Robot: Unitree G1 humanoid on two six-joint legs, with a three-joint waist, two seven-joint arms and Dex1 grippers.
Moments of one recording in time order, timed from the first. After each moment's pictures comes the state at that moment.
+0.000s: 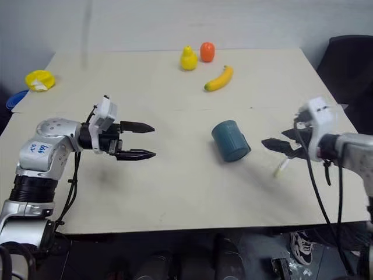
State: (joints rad) left arm -0.71 0.70 -0.02 0.13 -0.41 0.48 -1.28; right arm -0.61 -0.99 -0.10 0.05 0.66 1.08 0.71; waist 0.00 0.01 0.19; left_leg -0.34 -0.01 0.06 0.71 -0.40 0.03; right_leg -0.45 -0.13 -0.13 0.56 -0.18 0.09
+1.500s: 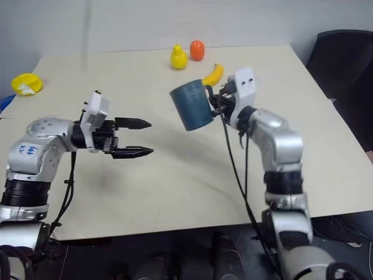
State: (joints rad) left arm -0.66 0.76 0.05 0.05 -0.47 0.55 -1.20; right arm -0.74 -0.22 -0.09 -0.07 0.26 0.66 0.46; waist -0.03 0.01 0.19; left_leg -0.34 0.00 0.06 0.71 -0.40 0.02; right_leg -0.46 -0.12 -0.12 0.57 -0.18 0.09
